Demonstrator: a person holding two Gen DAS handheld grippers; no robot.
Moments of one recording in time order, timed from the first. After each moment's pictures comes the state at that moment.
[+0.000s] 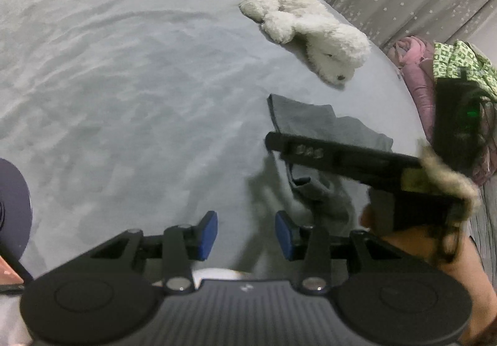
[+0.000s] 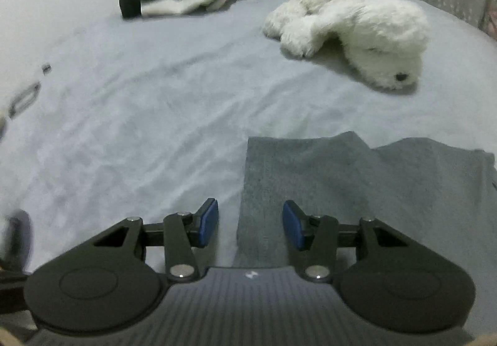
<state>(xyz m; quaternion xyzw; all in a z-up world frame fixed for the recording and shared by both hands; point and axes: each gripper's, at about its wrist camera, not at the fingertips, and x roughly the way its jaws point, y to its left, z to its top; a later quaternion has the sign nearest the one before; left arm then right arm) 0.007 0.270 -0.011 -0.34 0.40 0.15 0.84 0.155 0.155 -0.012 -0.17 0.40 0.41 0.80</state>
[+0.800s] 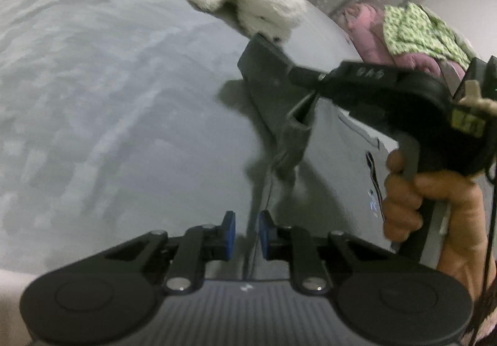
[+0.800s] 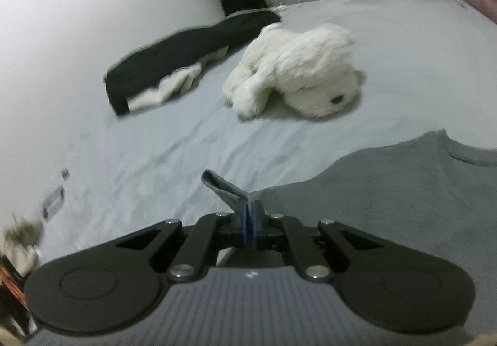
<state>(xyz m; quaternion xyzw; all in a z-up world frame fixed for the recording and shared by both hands) 0.025 0.231 -0.012 -0.32 0.41 0.03 0.85 0.206 0.062 0.029 0.06 0.38 0.41 0.83</state>
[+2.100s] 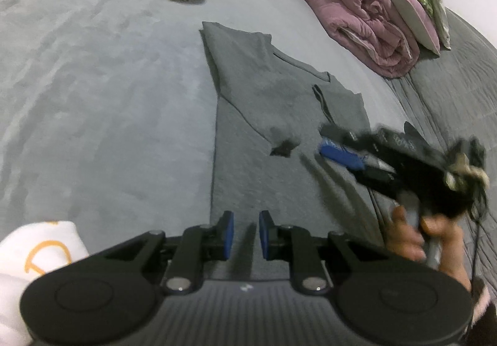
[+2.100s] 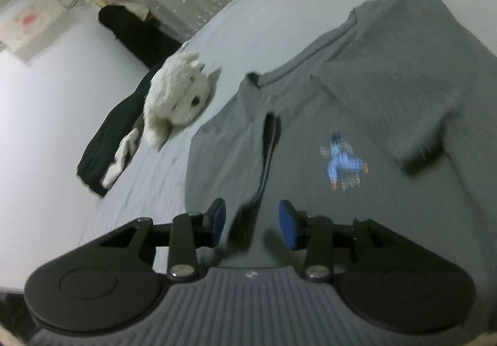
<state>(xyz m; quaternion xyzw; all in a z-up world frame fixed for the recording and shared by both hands) 0.035 0.178 -0.009 -0.26 0.46 -0.07 0.85 0.178 -0.126 -0.020 0.27 0.43 0.30 0.81</state>
